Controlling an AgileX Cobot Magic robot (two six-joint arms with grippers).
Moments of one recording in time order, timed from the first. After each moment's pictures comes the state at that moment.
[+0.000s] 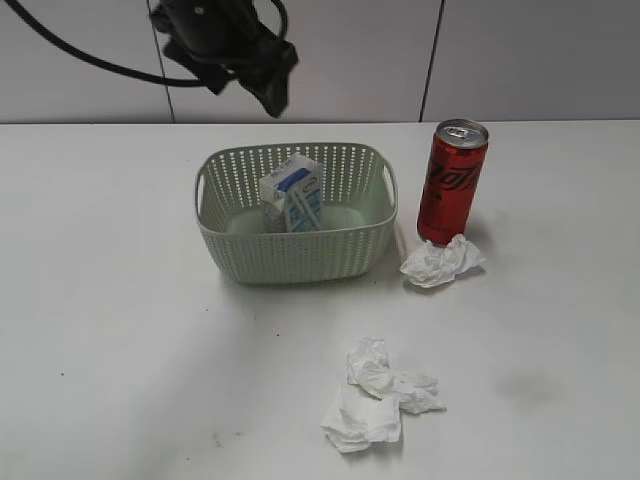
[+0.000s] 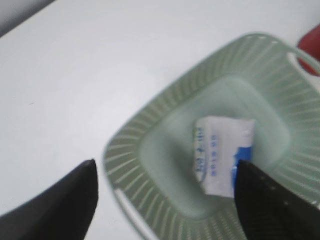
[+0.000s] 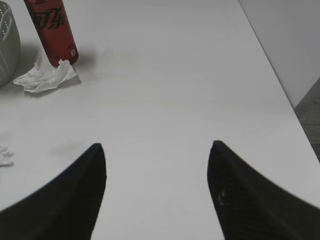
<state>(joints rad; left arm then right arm) -0.54 2.06 -1.96 -0.10 1.11 0.21 0.09 -0.01 -0.50 -0.09 1.05 0.02</state>
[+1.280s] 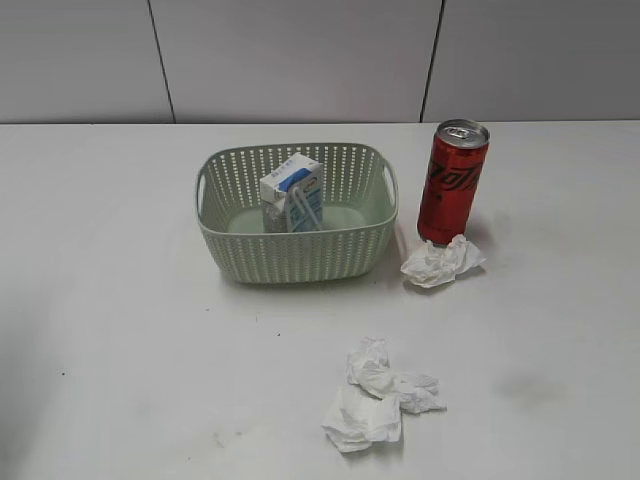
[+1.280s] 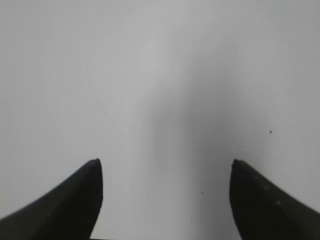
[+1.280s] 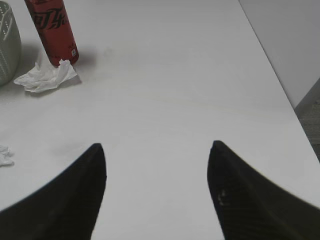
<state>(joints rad) 0.03 1.44 -1.15 -0.03 1.19 0.15 0.09 -0.01 -0.50 -0.09 1.05 0.02</state>
